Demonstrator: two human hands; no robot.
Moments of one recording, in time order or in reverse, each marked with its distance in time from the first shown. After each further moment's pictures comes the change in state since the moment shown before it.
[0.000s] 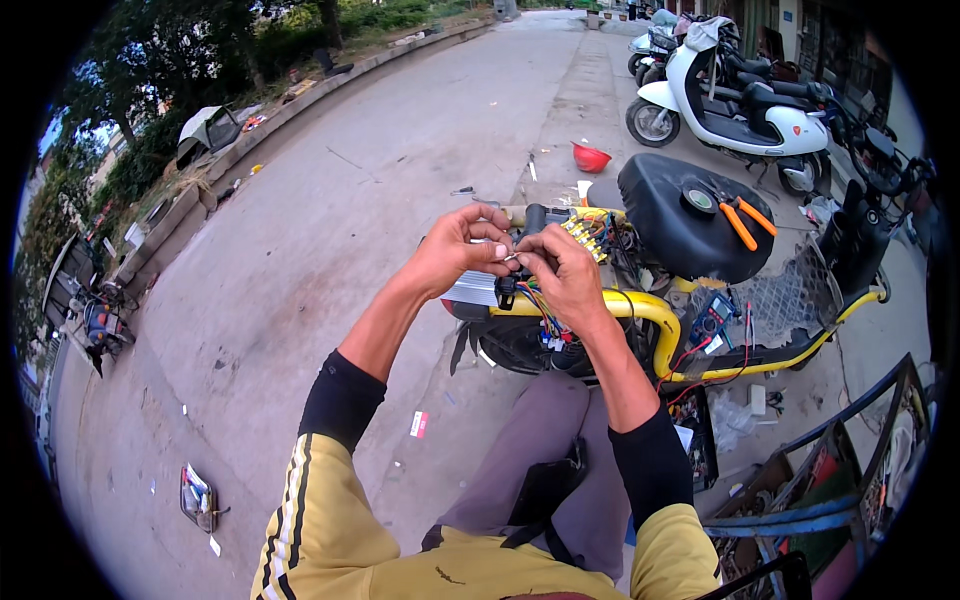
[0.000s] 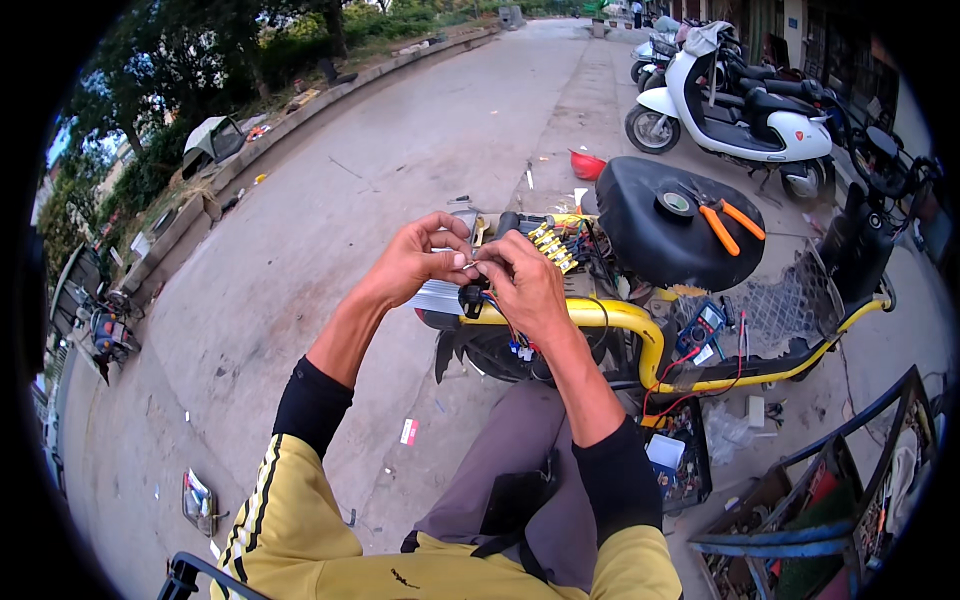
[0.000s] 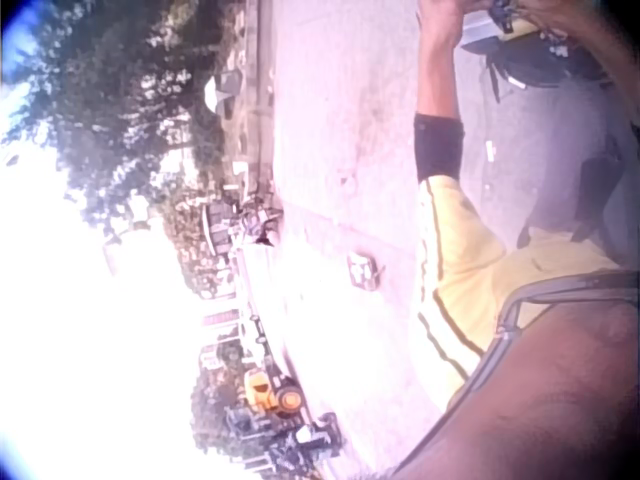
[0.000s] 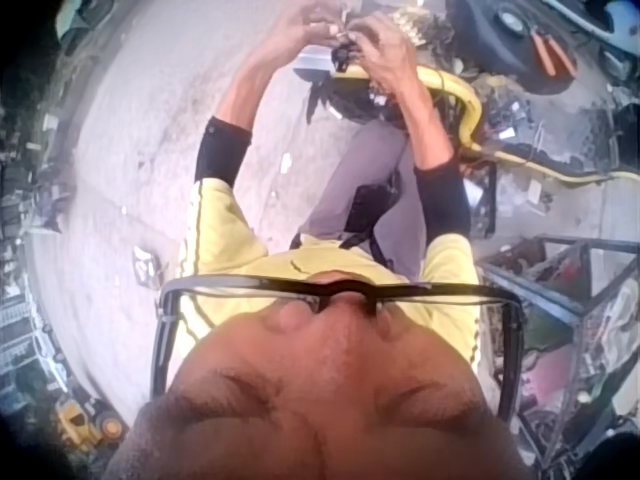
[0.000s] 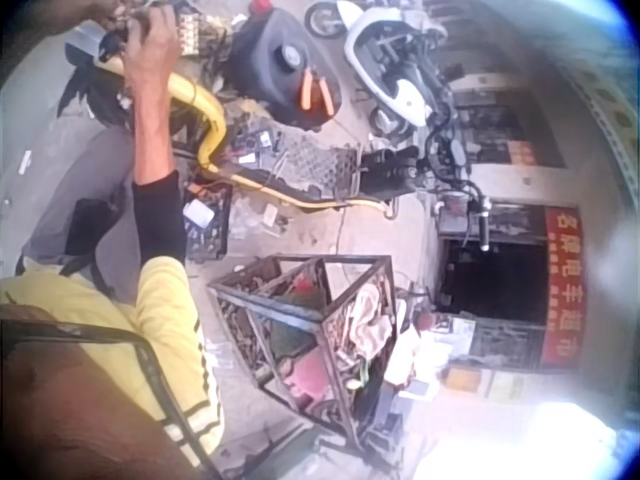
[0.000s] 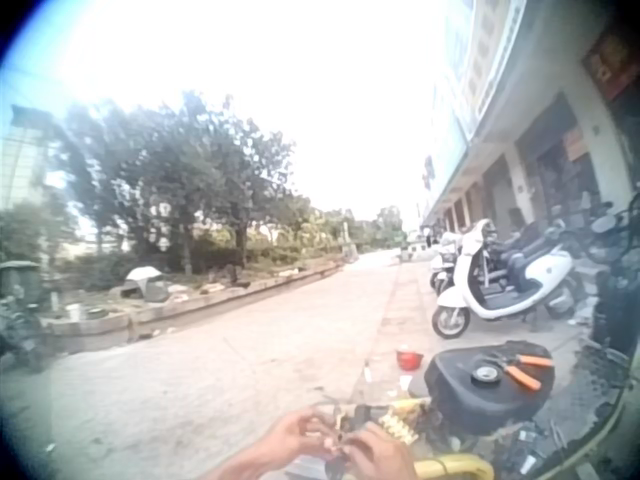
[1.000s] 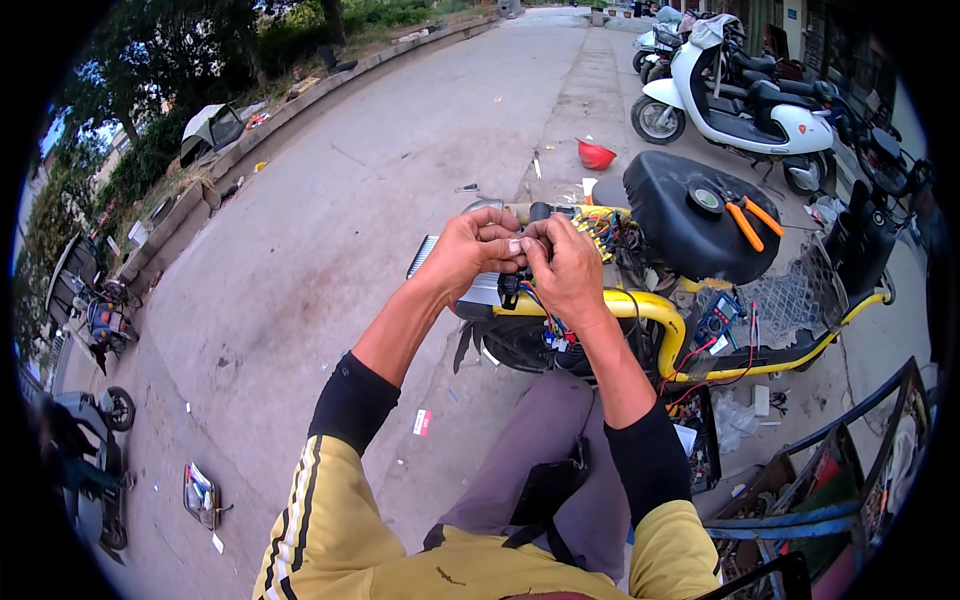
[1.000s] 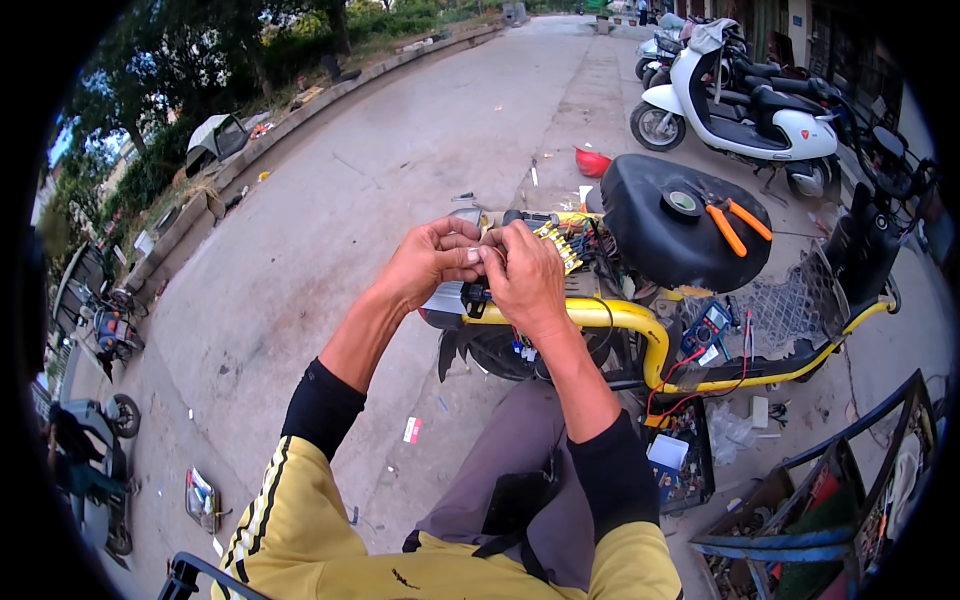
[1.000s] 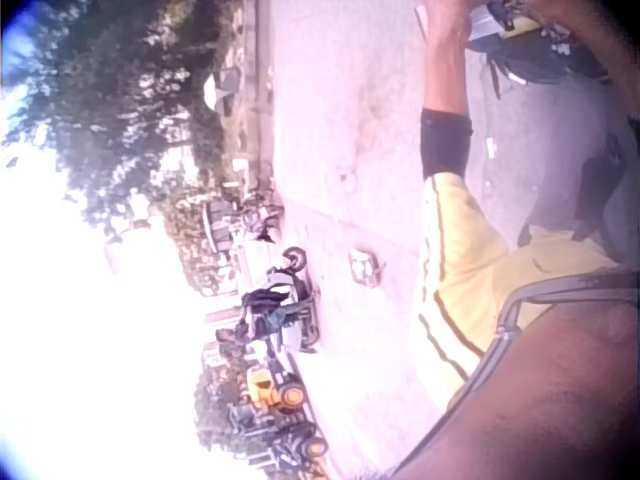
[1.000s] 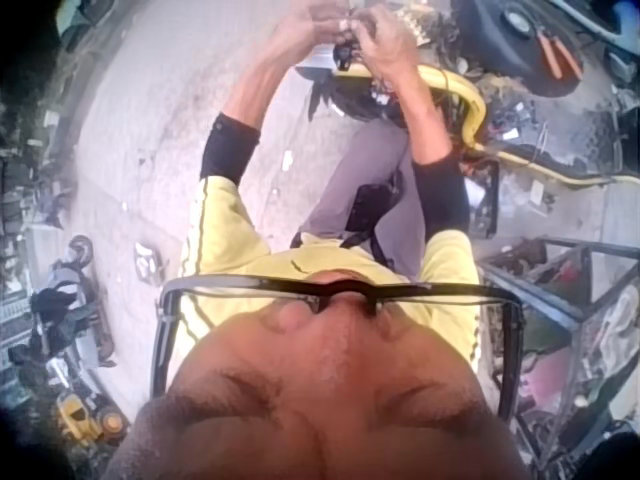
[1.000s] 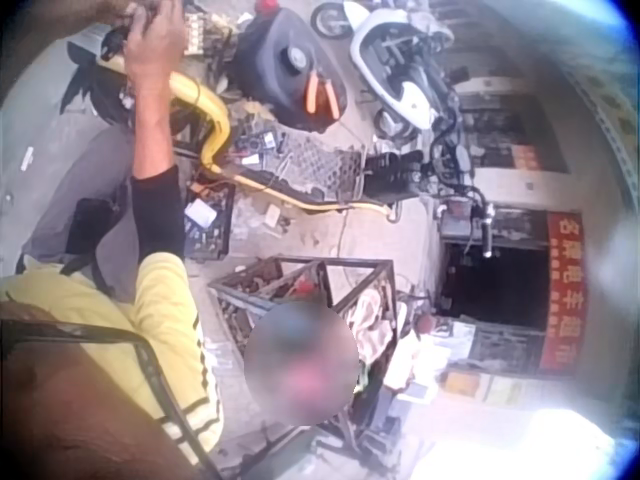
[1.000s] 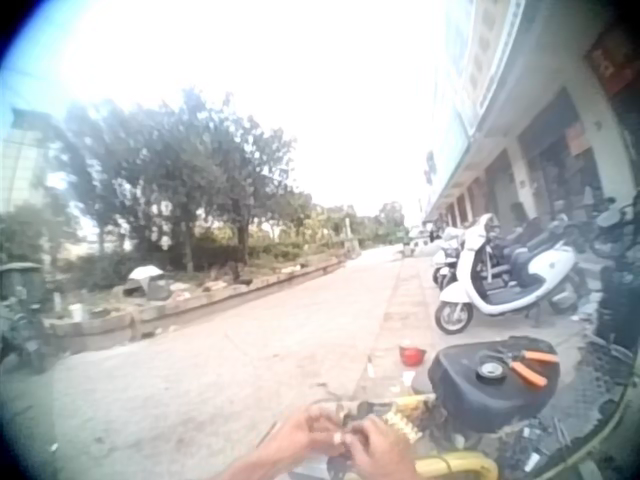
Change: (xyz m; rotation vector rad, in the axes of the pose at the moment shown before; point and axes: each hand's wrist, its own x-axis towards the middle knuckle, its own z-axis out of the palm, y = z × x) left_hand 0.010 -0.017 0.009 -0.119 0.113 -0.054; right_hand 0.009 0.011 0.015 -0.239 0.121 -0.095
